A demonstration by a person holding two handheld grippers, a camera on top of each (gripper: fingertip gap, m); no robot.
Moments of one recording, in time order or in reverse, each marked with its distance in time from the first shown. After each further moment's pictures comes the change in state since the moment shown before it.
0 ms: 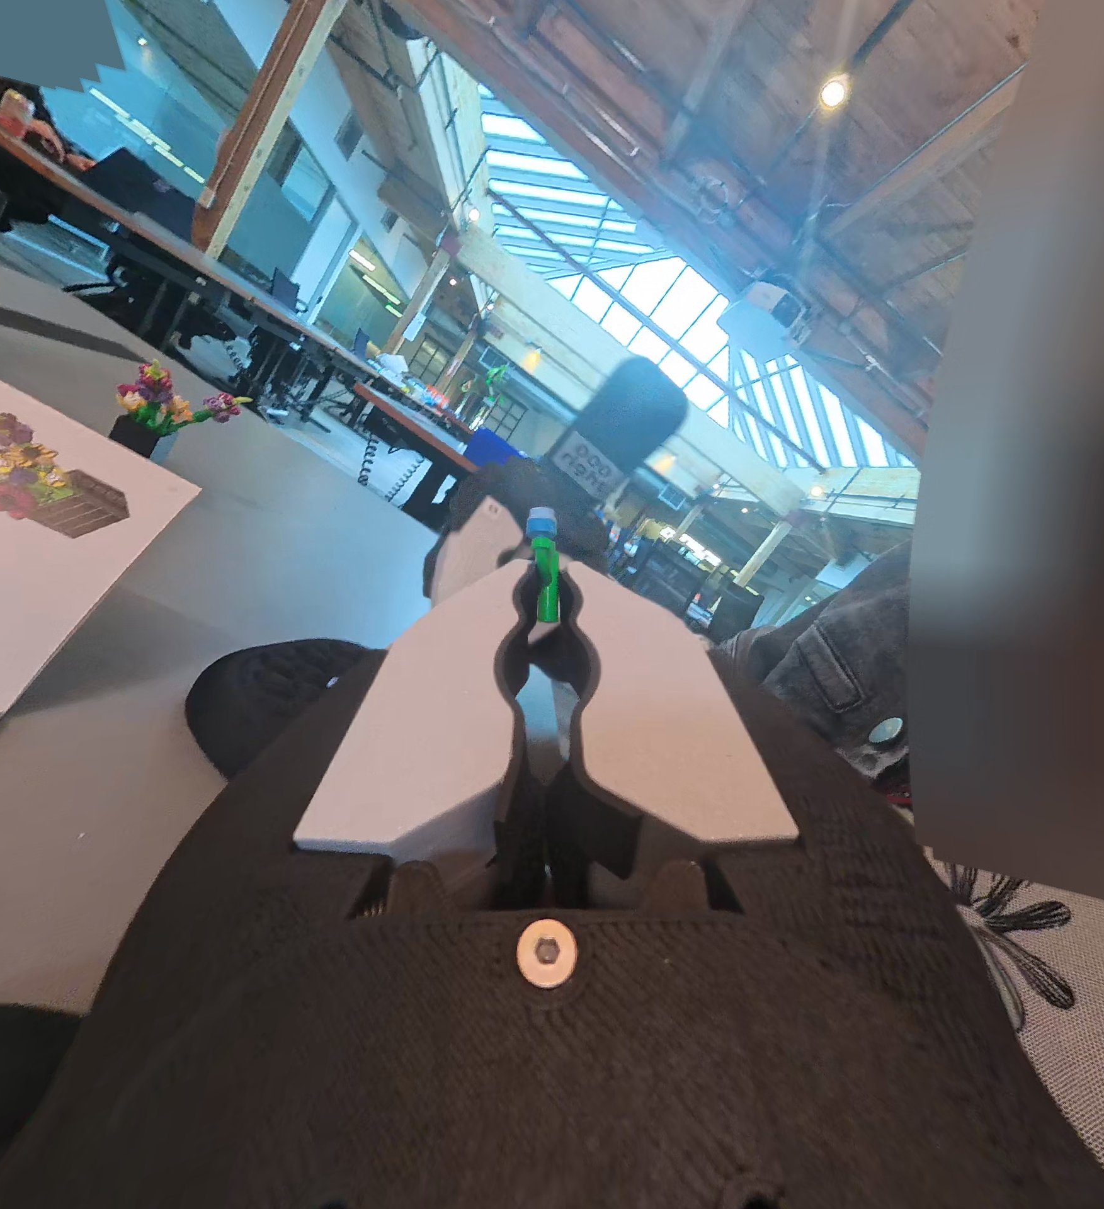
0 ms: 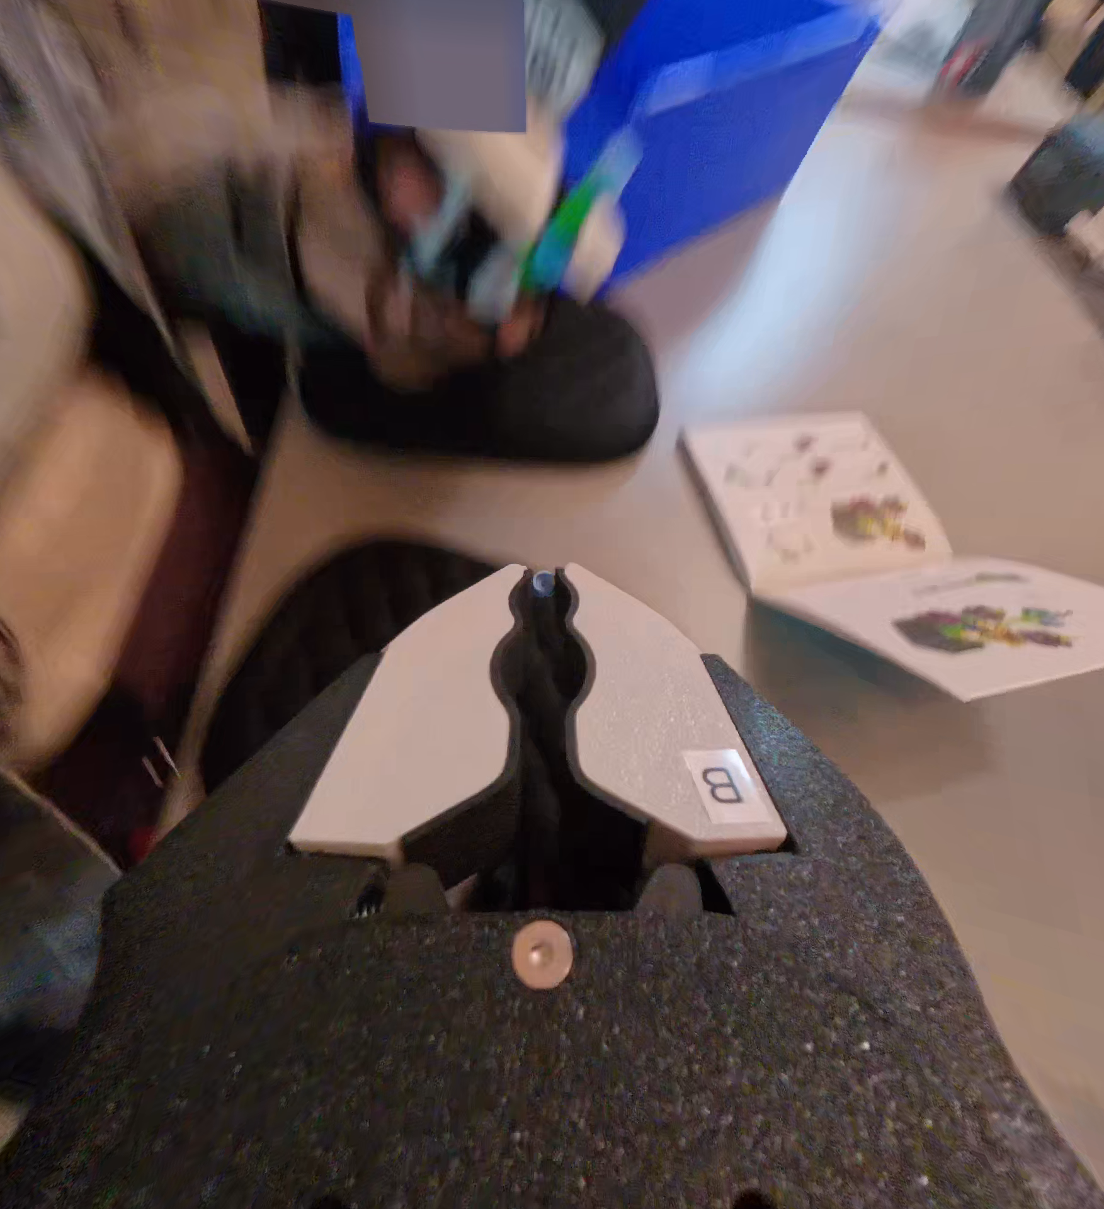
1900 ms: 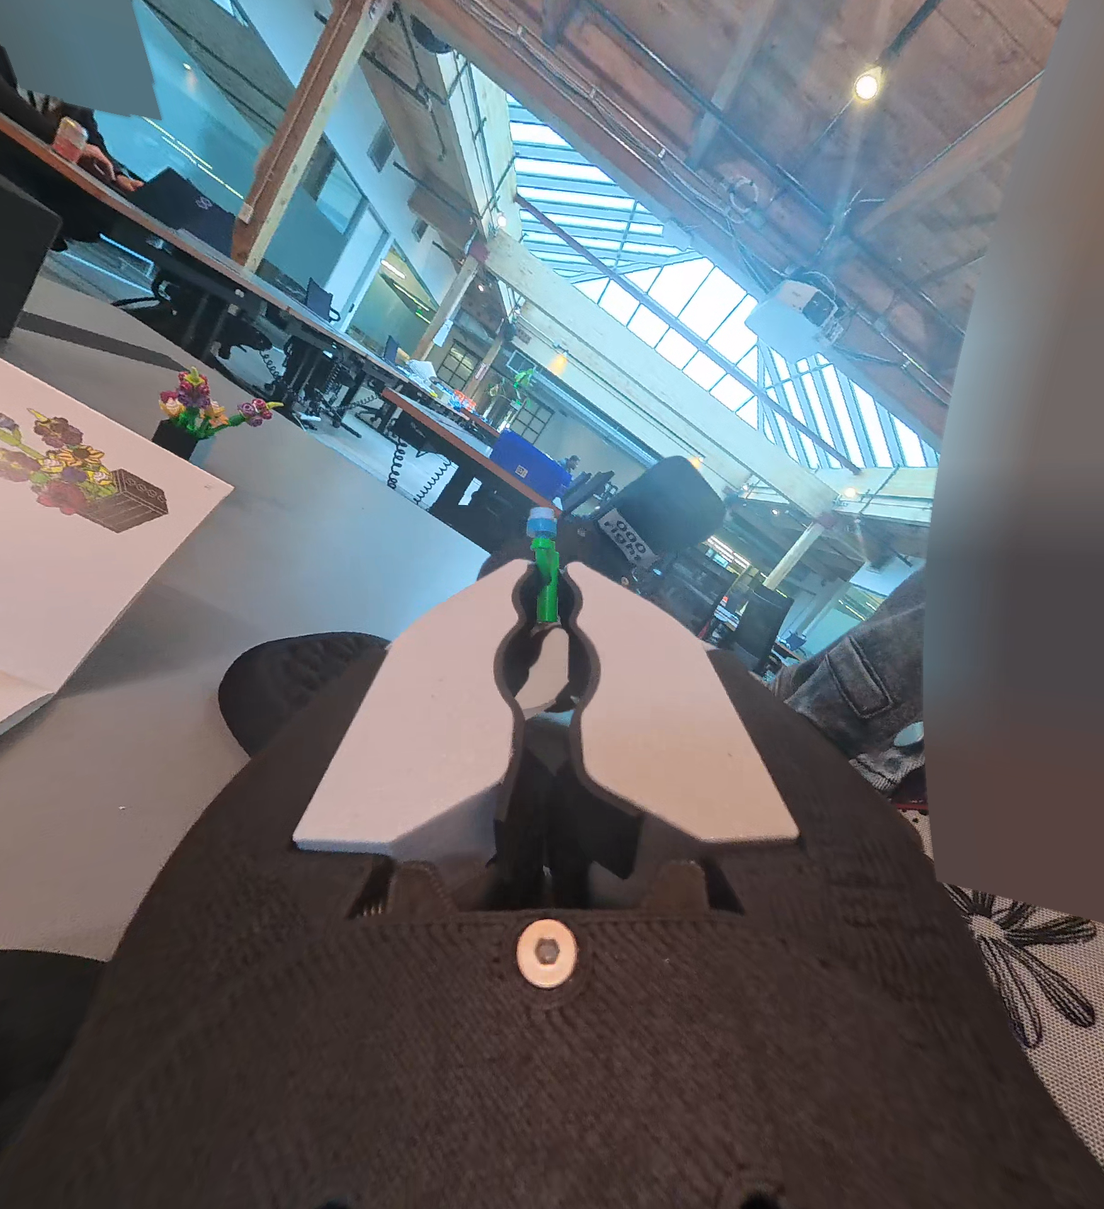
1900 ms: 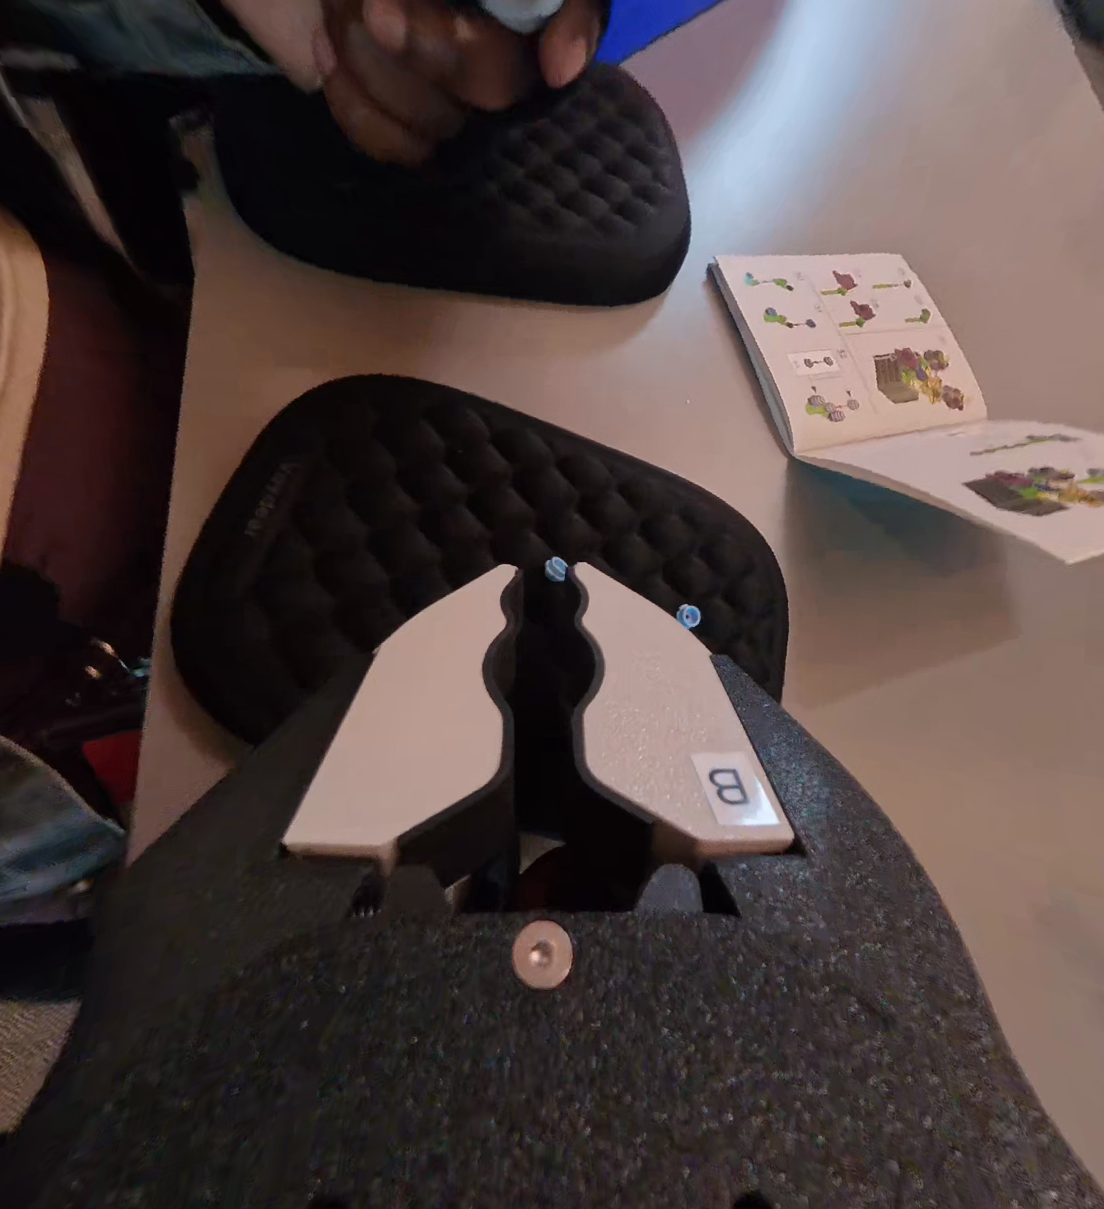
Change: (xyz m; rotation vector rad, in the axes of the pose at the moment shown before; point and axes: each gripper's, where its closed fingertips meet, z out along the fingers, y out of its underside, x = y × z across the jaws) left arm -0.003 0.000 -0.005 0.003 -0.047 0.022; right arm -0.012 0.063 -0.001 -0.306 0.123 -0.127
